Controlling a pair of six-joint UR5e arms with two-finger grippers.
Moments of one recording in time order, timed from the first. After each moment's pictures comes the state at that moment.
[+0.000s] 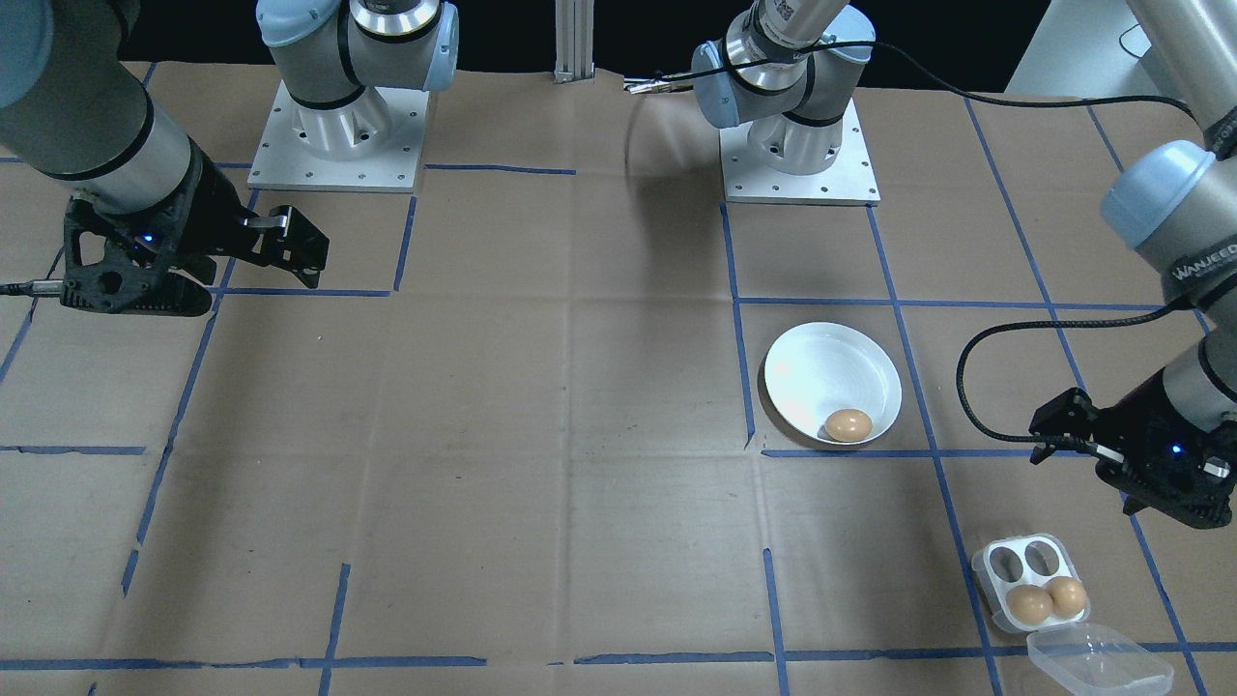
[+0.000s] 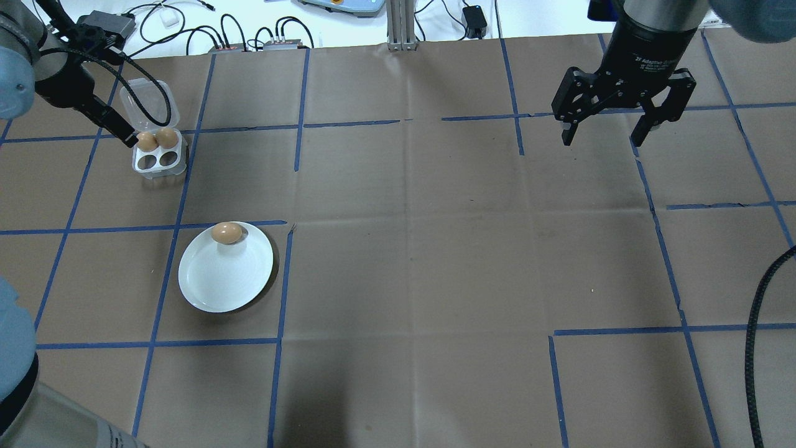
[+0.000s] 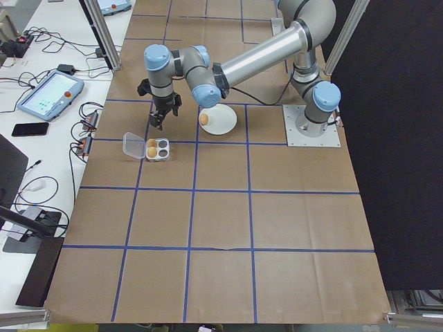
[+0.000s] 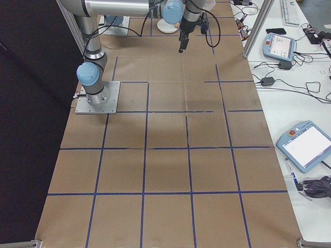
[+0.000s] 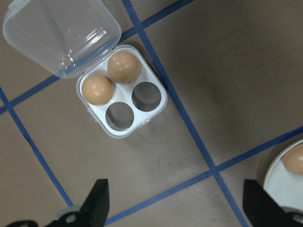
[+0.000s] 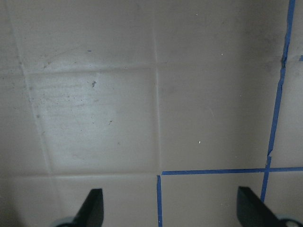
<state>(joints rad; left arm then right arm) -1.17 -2.01 -1.42 -1.22 1.59 1.12 1.51 -1.43 1.43 -1.38 -1.54 -0.02</state>
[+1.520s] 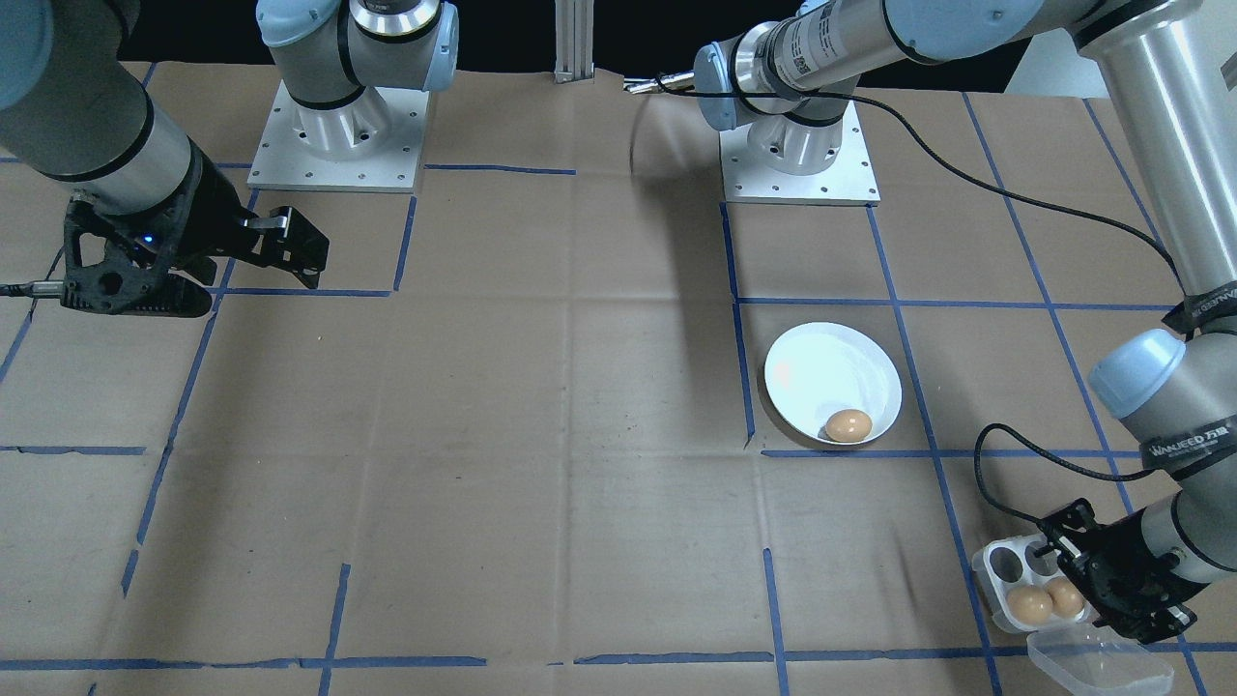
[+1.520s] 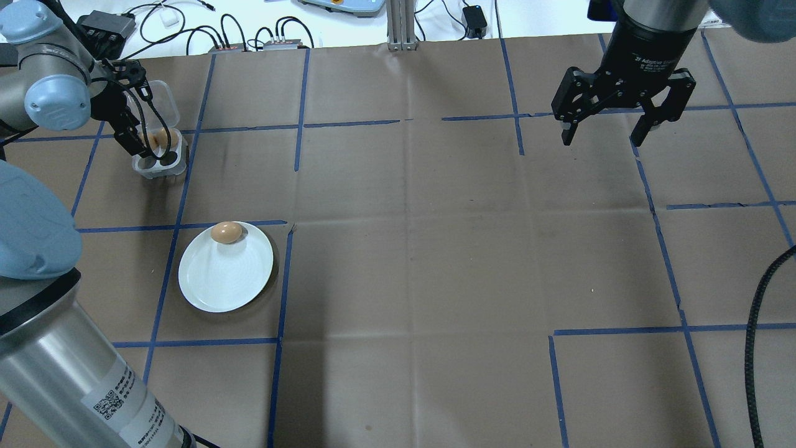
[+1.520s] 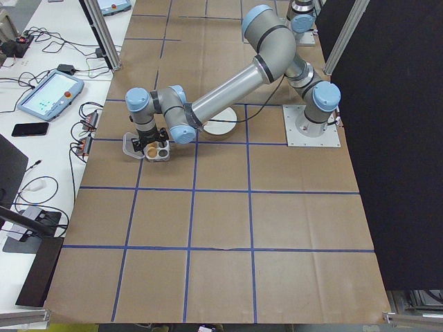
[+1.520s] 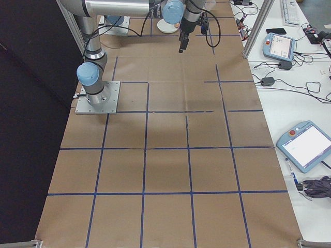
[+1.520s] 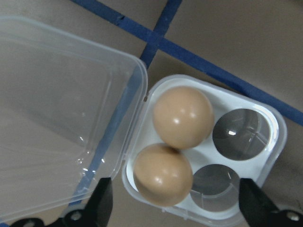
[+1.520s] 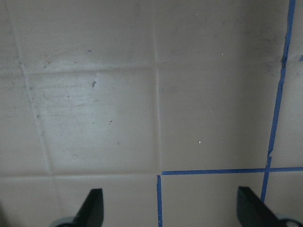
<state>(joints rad) -1.15 -2.29 -1.30 -1.07 1.60 1.50 1.51 -1.42 1.43 -1.38 -1.54 -0.02</state>
